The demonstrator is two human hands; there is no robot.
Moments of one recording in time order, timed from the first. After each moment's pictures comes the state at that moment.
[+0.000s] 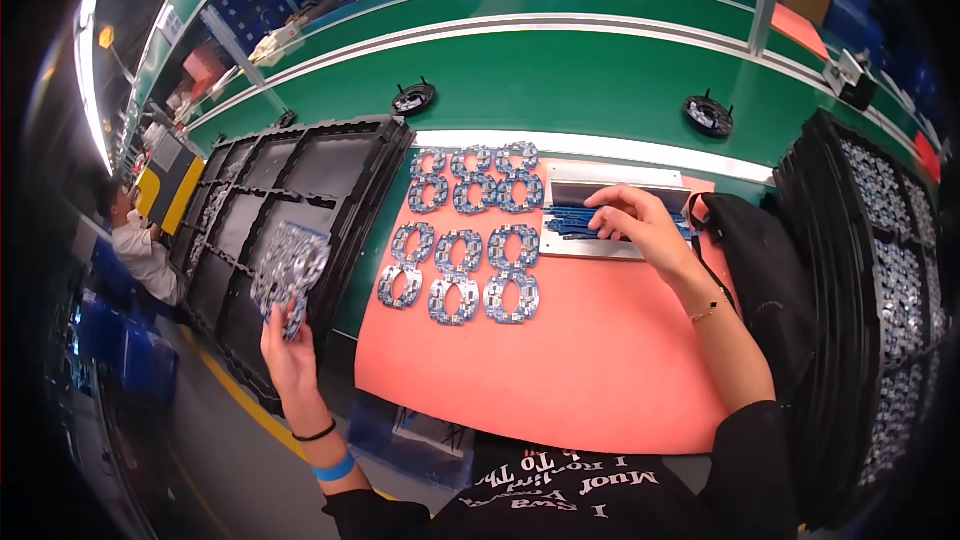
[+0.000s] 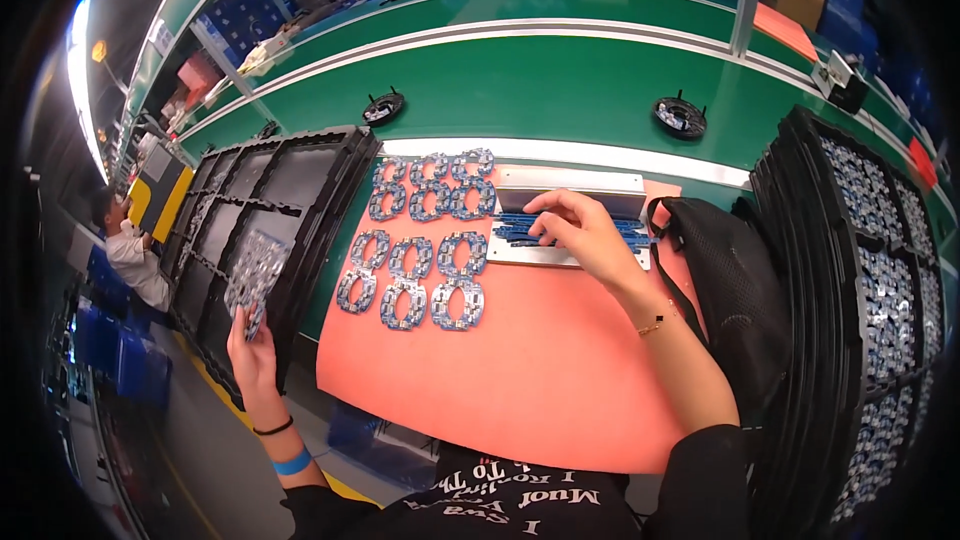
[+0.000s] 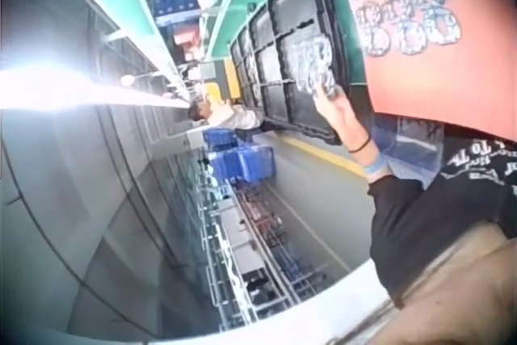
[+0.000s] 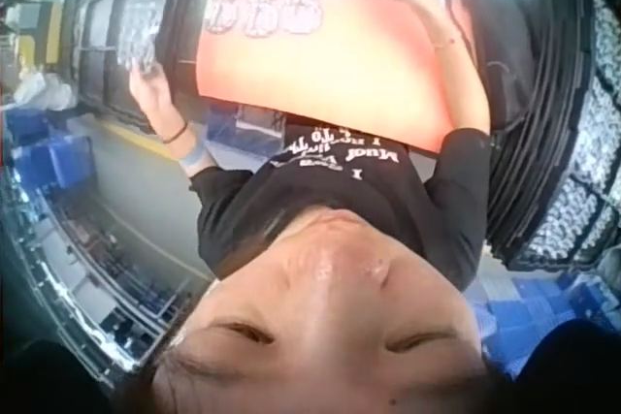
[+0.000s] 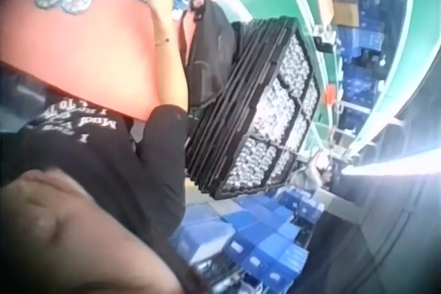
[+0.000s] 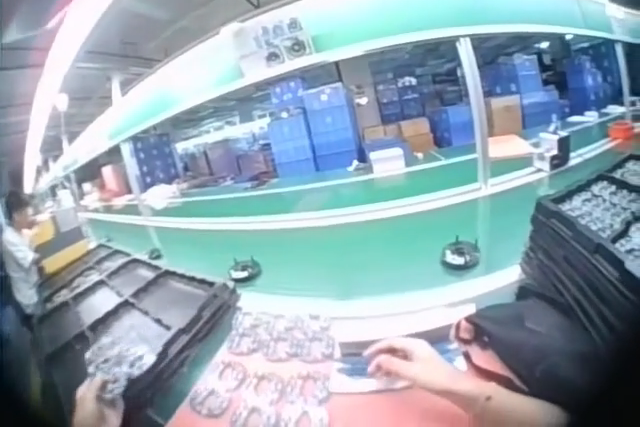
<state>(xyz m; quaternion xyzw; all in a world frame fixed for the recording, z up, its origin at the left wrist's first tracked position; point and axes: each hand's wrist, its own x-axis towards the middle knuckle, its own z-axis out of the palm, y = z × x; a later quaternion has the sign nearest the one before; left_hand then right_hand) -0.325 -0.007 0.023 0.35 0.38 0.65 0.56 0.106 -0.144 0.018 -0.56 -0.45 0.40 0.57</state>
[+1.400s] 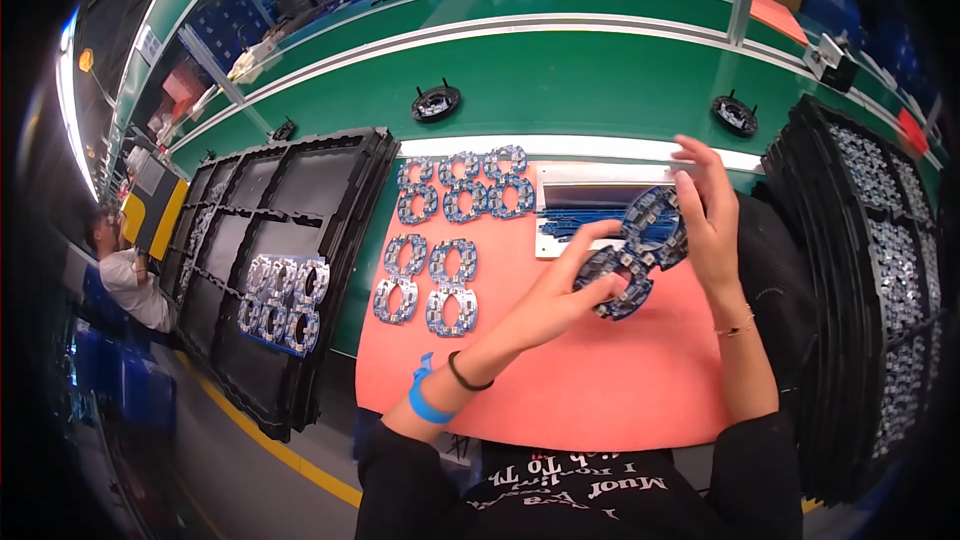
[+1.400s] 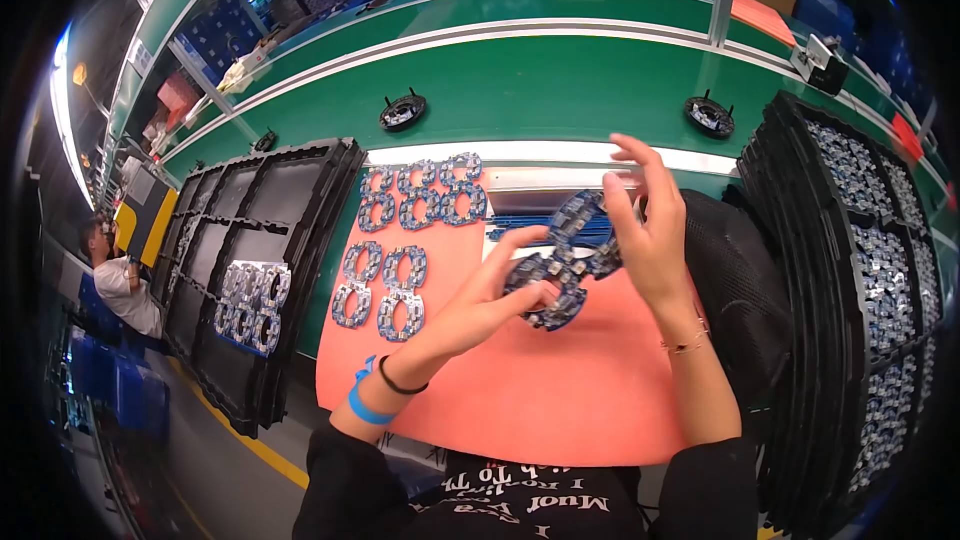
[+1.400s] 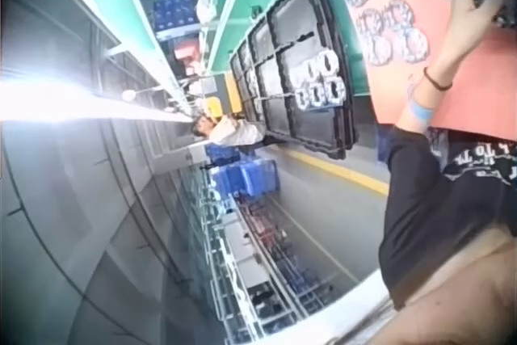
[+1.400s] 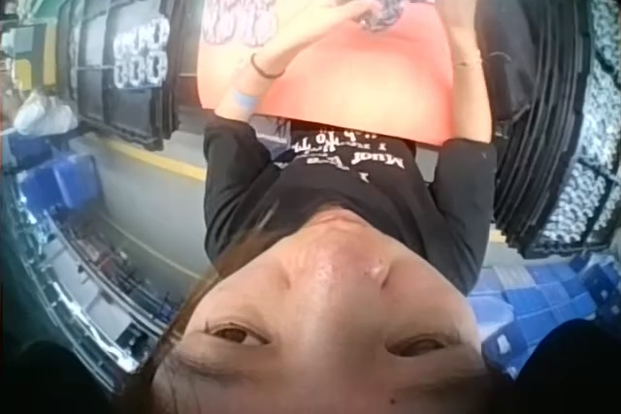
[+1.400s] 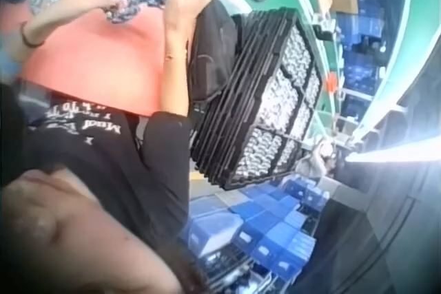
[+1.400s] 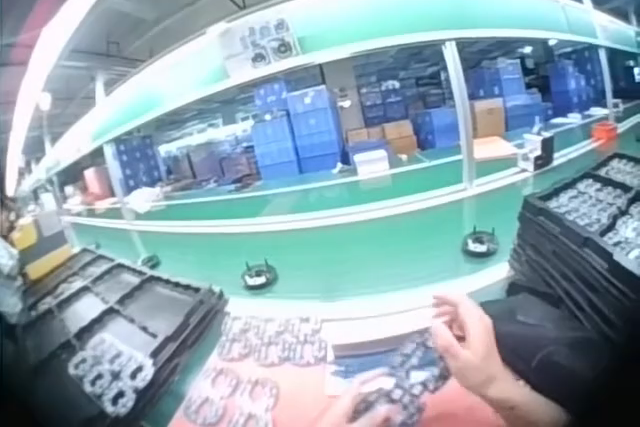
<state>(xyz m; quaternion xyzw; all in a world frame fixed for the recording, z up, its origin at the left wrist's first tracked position) -0.064 -0.081 0.026 0.66 0.07 0.14 0.74 0.097 -0.180 0.054 -0.65 -0.43 -0.01 0.63</state>
